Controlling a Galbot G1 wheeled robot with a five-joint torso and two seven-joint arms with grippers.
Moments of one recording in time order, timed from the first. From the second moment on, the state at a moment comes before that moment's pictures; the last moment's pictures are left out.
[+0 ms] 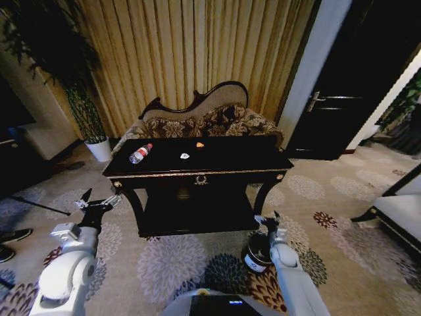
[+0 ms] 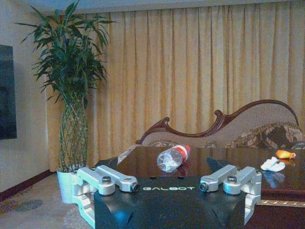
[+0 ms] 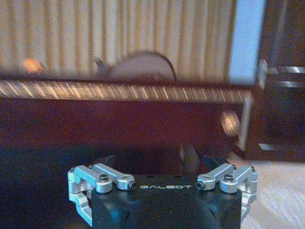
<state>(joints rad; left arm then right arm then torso) 1.59 -1.23 -0.91 -2.26 -0.46 0.25 -0.10 -1.32 1.36 0.63 1.68 0.18 0.00 0.00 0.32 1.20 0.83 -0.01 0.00</state>
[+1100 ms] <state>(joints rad) 1.59 -1.17 -0.92 -2.28 -0.55 0.30 -0.09 -1.34 1.24 0.56 2.19 0.45 -0.30 0.00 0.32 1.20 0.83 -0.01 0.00</state>
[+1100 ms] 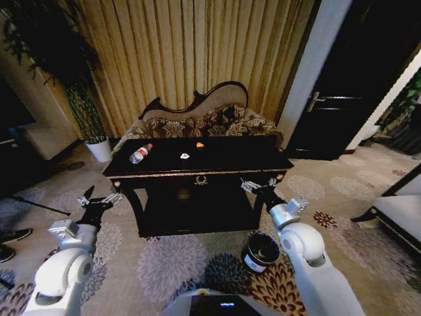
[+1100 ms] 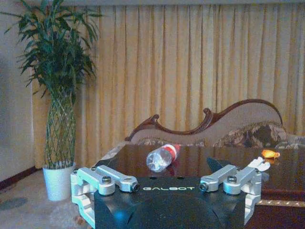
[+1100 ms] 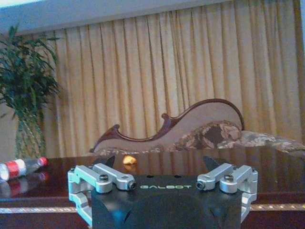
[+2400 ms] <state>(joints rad) 1.60 -1.19 -0.92 -2.28 -0.54 0.30 -0.09 -1.33 1.25 0.58 2.16 0.41 -0.24 0.00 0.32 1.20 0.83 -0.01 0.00</state>
